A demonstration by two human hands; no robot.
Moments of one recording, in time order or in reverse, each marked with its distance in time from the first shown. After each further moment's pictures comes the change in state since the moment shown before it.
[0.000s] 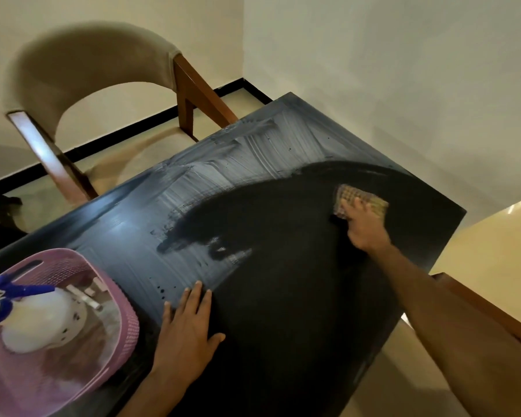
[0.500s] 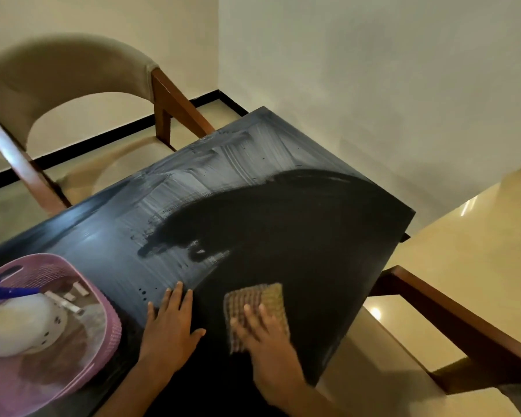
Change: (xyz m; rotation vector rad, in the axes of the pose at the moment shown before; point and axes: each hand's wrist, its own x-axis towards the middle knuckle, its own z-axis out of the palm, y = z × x) left_hand 0.000 0.001 0.000 -0.002 -0.002 0.000; right_hand -0.258 -0.136 0.079 0.104 -0.101 -0.437
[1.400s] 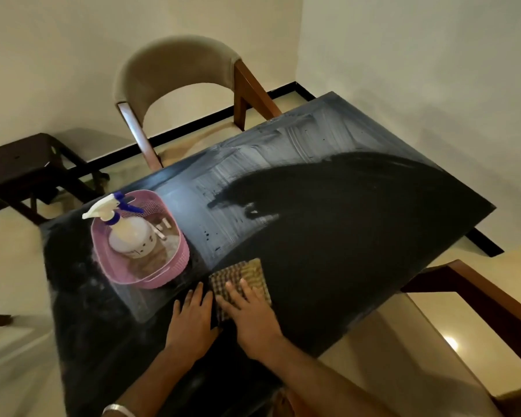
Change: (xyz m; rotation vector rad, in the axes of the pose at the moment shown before) left_hand -0.129 -0.007 0.038 0.016 -0.025 -0.226; right_hand -0.014 -0.085 0.012 -0.116 -0.184 -0.357
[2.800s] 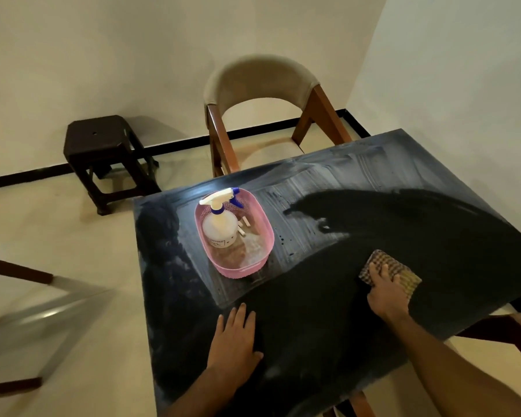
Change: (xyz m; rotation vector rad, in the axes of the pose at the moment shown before) left_hand -0.067 -0.086 0.008 -0.161 -0.056 0.057; right_hand 0.009 0.108 -0.052 0.050 -0.023 0.780
